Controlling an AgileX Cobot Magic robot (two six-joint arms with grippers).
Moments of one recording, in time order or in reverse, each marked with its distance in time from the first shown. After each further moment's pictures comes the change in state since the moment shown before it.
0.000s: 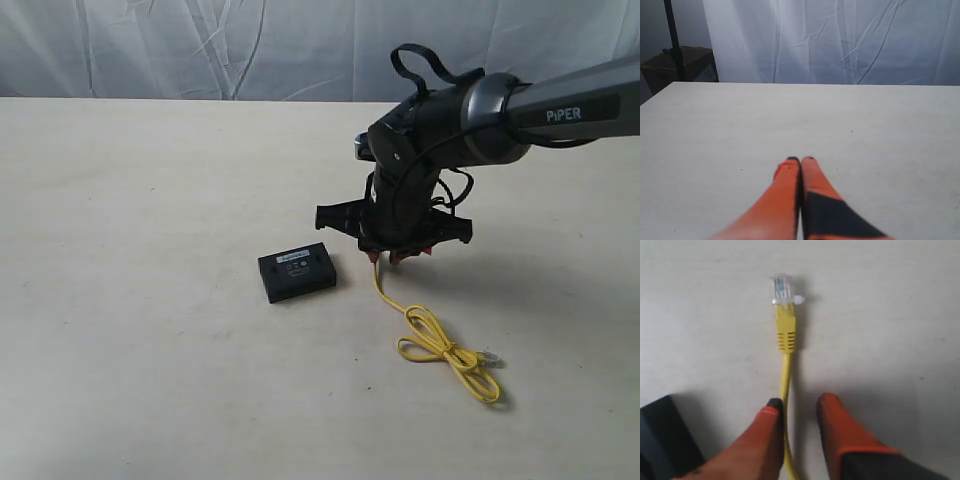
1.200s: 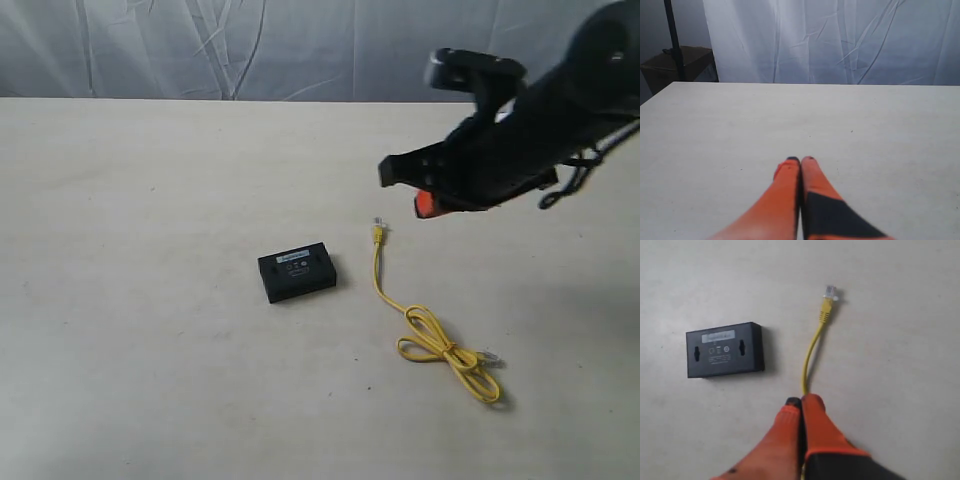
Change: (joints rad) left arm 0.000 0.000 0.000 0.000 0.000 0.000; right arm -0.177 -0.477 0.283 0.526 -0.060 -0.840
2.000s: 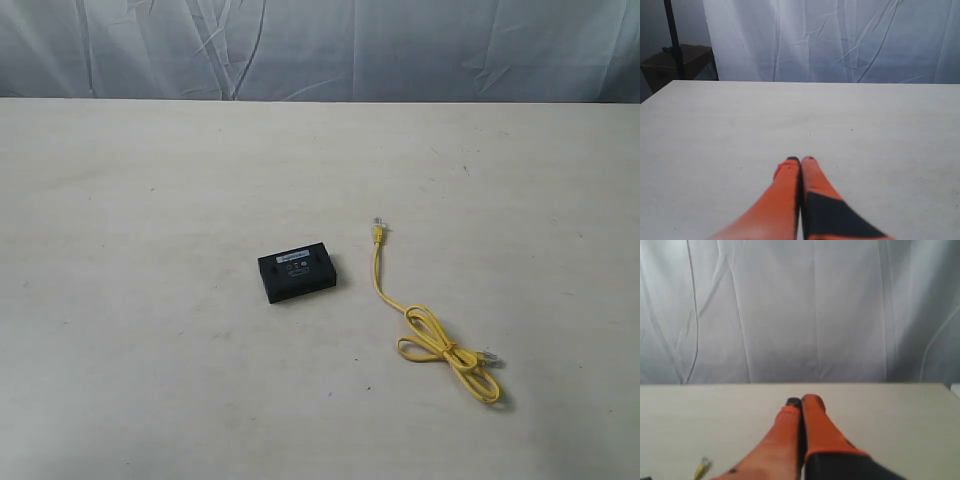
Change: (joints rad) left arm 0.000 0.000 0.000 0.000 0.008 0.000; right arm -0.364 -1.360 0.665 -0.313 -0.307 0.015
